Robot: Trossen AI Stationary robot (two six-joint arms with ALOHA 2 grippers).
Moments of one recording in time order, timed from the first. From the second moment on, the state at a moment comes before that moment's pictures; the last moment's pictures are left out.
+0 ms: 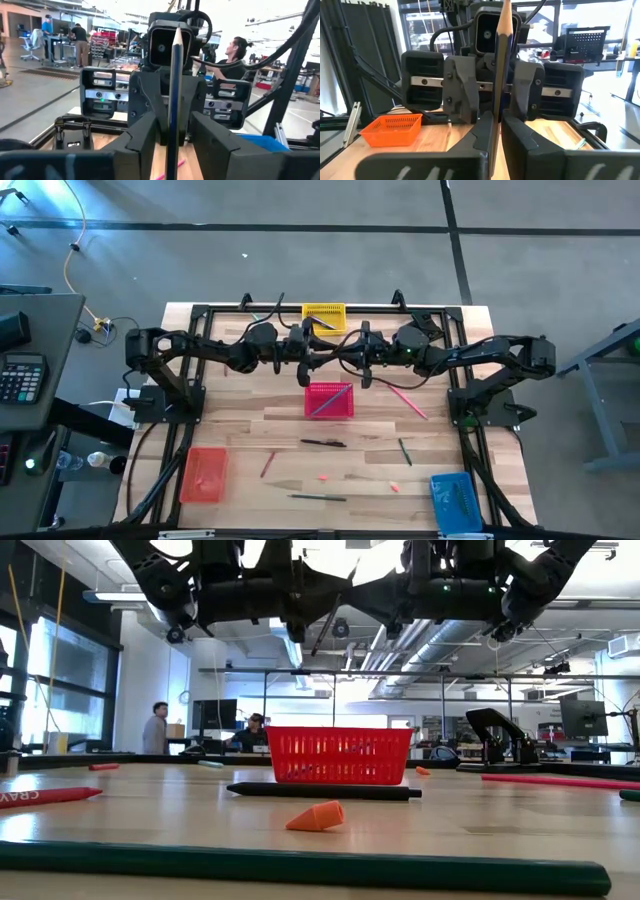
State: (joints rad) left arm 0.38 1.65 0.78 0.99 0.30 -0.15; right arm -0.27 1.45 0.63 0.89 -0.27 0.05
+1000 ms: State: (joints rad) left arm 0.39 1.64 0.80 0.91 0.33 -0.12; right arm -0.27 1.44 0.63 0.82 -0.29 0.08
